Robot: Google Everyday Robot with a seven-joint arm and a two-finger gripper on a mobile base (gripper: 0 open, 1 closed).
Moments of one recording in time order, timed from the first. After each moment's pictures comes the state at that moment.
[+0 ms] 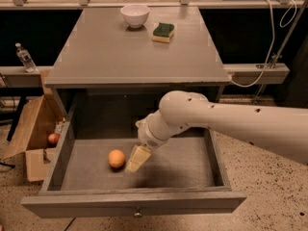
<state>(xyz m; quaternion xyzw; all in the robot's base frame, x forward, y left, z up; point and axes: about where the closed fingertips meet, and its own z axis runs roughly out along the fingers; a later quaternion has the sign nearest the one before) 0.524 0.068 0.659 -0.63 0.71 0.17 0.26</state>
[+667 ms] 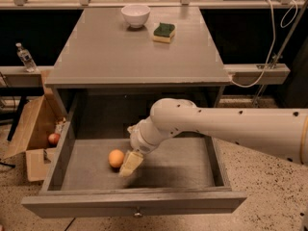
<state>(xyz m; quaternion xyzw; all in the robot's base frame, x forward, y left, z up) 0.520 0.095 0.629 -0.65 0.69 0.19 0.25</state>
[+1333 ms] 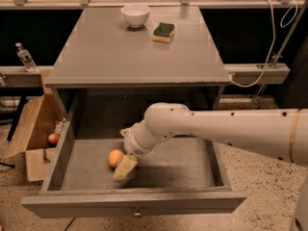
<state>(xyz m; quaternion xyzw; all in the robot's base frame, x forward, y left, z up) 0.514 0.118 0.619 -0.66 0.68 0.20 0.26</state>
